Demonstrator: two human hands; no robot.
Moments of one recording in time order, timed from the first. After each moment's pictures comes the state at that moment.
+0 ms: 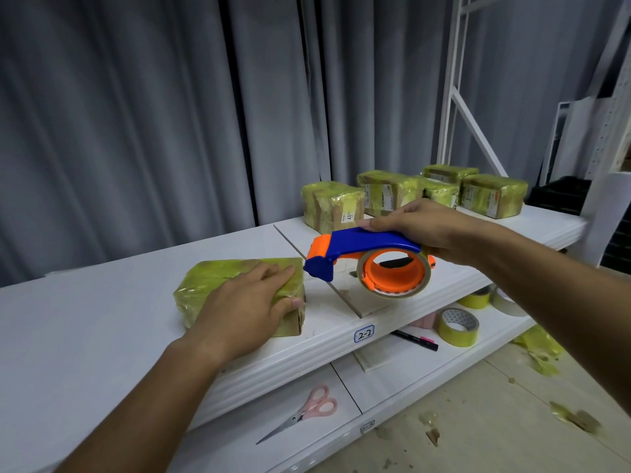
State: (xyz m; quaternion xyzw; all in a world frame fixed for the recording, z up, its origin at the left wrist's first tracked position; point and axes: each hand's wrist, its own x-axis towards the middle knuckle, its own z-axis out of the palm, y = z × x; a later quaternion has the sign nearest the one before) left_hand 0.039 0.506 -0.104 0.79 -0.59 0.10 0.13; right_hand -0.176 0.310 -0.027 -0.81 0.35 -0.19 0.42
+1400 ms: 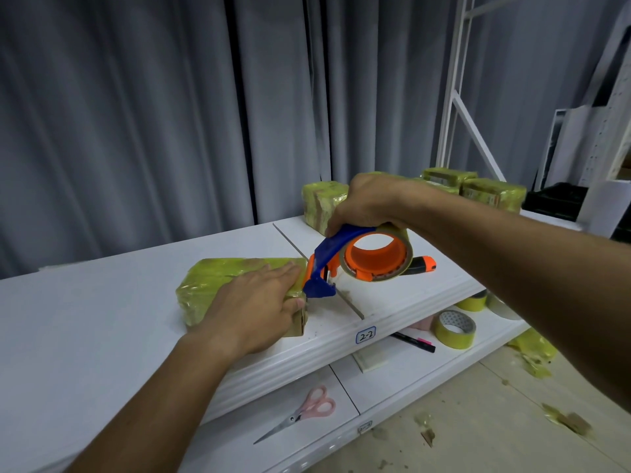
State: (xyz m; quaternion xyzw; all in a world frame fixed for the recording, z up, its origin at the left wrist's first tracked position) left_hand 0.033 0.501 -0.097 0.79 -0.60 0.09 0.08; right_hand -0.103 0.343 0.024 -0.91 0.39 -0.08 0.11
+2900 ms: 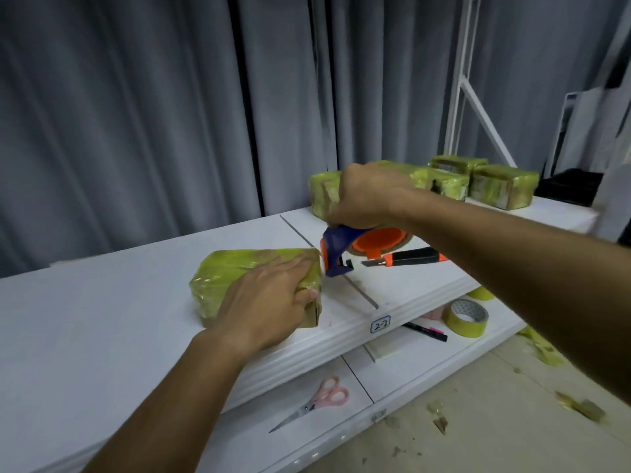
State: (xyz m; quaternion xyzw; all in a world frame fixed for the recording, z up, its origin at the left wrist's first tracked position) left_hand 0.034 0.506 -0.104 0.78 -0.60 0.09 0.15; right_hand -0.082 0.345 0.000 -0.91 0.38 -0.18 -0.02
